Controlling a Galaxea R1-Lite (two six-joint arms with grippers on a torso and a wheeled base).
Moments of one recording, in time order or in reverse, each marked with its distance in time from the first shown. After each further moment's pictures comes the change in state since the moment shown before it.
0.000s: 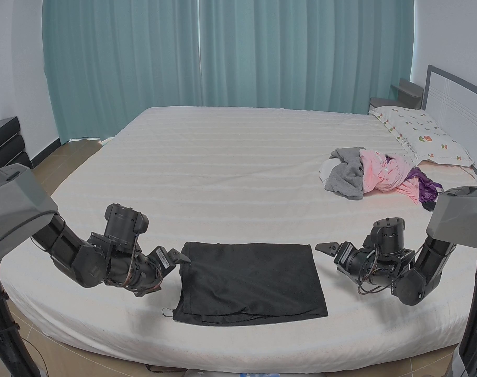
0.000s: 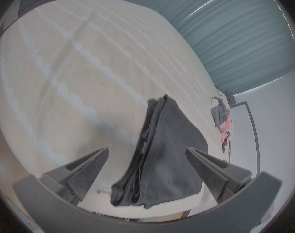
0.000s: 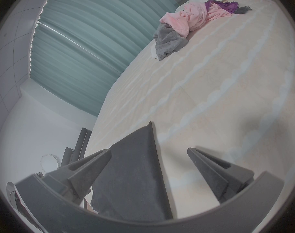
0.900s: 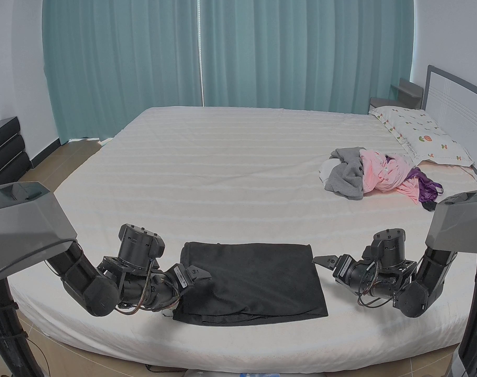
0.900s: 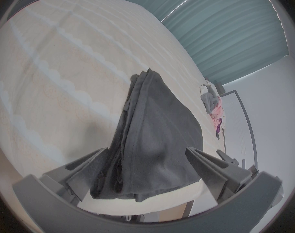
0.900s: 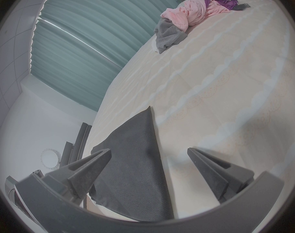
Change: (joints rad) left arm -0.120 0.031 0.144 -0.250 -0.006 -0.012; right arm 0.043 -0.010 0.111 -0.078 0.000 0.001
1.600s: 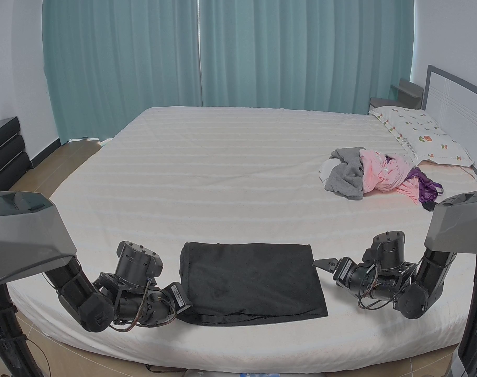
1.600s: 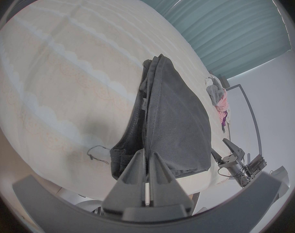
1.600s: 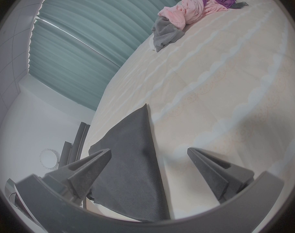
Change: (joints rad) left arm -0.029 -0.010 0.123 -0.054 0.017 0.006; right arm 0.000 0.009 0.011 0.001 0.000 0.001
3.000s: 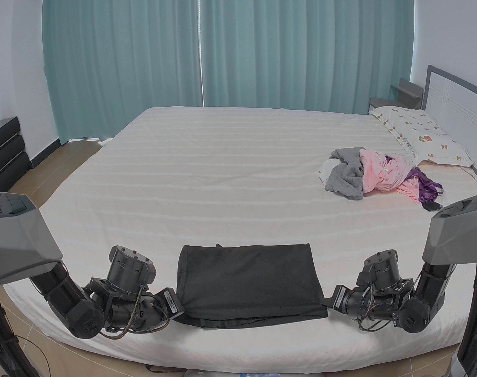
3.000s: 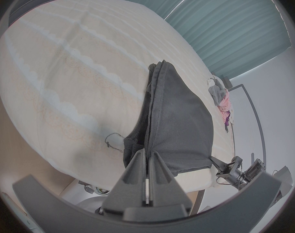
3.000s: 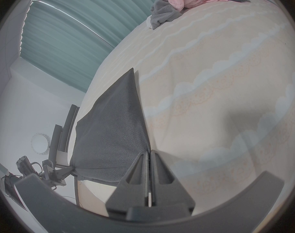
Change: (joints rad) left arm -0.009 -0.071 0.071 0.018 0.058 0.003; right arm 0.081 -0.017 0.100 0.093 -0.006 -0.042
